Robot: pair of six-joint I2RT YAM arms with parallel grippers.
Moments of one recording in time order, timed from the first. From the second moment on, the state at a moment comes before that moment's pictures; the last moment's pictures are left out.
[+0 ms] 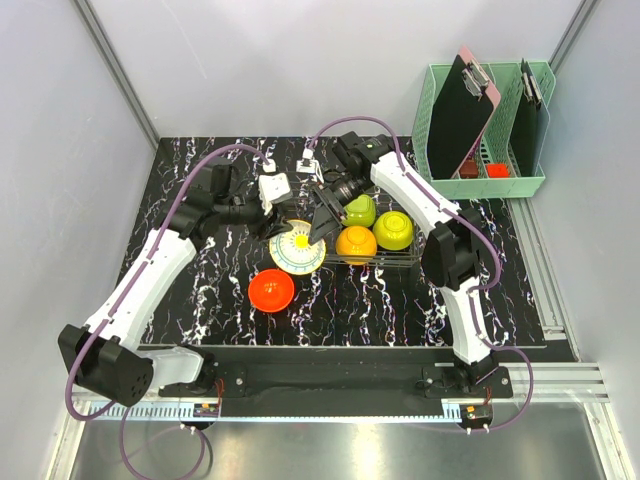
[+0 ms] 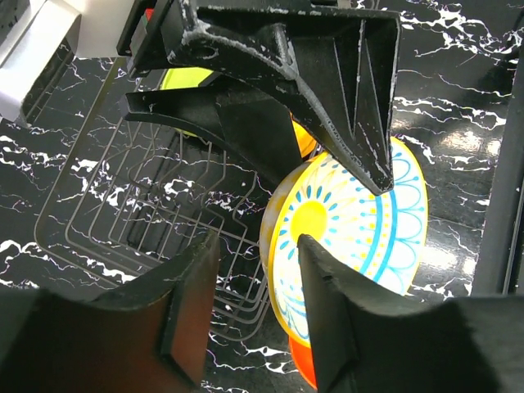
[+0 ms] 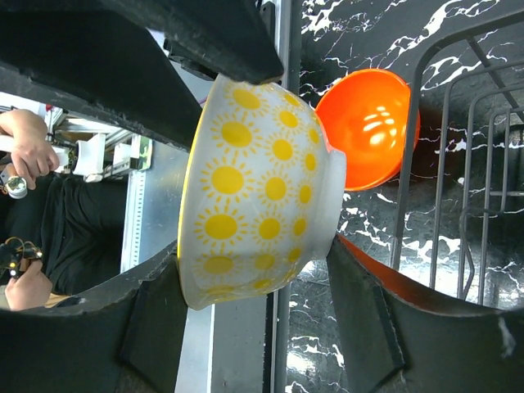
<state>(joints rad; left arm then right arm) -0.35 1.25 1.24 -0.63 0.73 0.62 0.57 2.21 2.18 -1.35 -1.20 -0.51</state>
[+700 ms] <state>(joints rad) -0.12 1.19 1.19 -0.57 0.68 0.50 0.57 2.19 2.21 -1.32 -0.80 -0.26</state>
